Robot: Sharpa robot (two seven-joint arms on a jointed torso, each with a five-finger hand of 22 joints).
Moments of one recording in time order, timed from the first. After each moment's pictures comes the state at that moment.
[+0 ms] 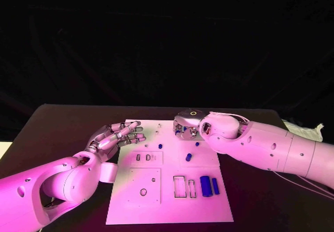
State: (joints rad) left arm 1.13 -0.90 -0.02 1.71 0.05 -0.33 0.41; left_hand 1.38 -0.01 0.06 0.11 0.15 0.89 0.23 0.08 0.07 0.98 0.20 0.10 0.07 1.04 0.14 0.15 0.25 0.17 0.88 0.25 0.26 0.10; right arm 1.16 -0.70 0.08 1.37 -1.88 -0.15 -0.10; right_hand 1.33 -0.03 0.47 -0.10 0.05 1.14 0.13 0.08 0.08 1.23 0.08 0.07 0.06 1.47 -0.02 0.98 0.78 0.17 1.22 0.08 0.85 0.47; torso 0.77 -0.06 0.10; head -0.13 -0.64
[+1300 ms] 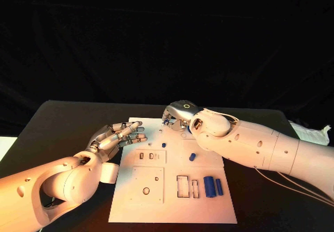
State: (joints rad) left arm 1.13 -0.91 -0.02 1.73 0.05 -0.33 0.41; left_hand 1.39 0.00 0.06 0.11 0.15 0.89 0.23 0.08 0.07 0.97 0.20 0.11 0.07 1.04 0.14 0.15 0.25 0.17 0.88 0.25 0.26 0.10; right arm 1.16 -0.59 0.10 1.29 -1.85 -0.34 -0.12; right_hand 1.34 -0.05 0.50 -0.09 0.08 1.15 0.13 0.08 0.09 1.23 0.08 0.06 0.06 1.47 -0.02 1.02 0.81 0.17 1.21 0.07 0.90 0.52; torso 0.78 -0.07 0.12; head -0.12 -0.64
